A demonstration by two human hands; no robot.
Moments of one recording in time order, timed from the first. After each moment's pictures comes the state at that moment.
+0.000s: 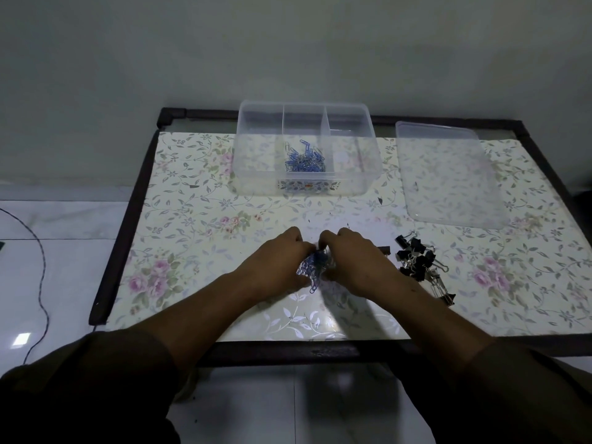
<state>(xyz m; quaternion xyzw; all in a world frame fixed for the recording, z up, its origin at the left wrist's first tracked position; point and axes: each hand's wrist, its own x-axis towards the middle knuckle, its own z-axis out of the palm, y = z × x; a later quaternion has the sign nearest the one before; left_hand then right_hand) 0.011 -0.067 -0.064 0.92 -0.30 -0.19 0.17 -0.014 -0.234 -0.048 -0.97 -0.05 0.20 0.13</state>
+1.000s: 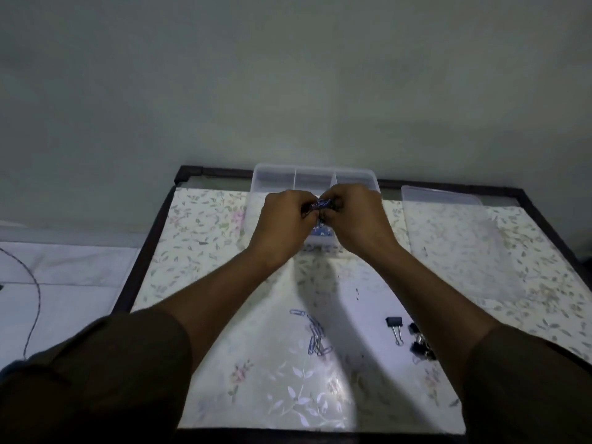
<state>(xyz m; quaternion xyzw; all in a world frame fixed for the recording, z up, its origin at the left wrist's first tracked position) 0.118 -0.083 0.011 0.90 -0.14 0.05 0.41 0.109 -0.224 0.023 -0.94 0.02 -0.08 0.33</state>
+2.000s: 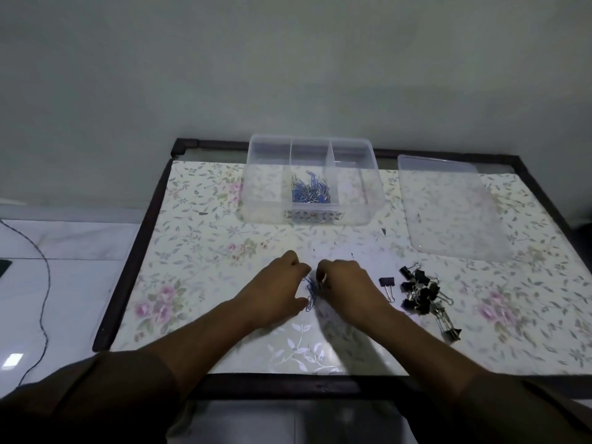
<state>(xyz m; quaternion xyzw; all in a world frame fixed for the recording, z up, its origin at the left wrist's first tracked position) 0.018 -0.055 -0.069 0.93 -0.27 -0.19 0.19 -0.005 -0.220 -0.063 -0.98 -0.03 0.15 0.16</state>
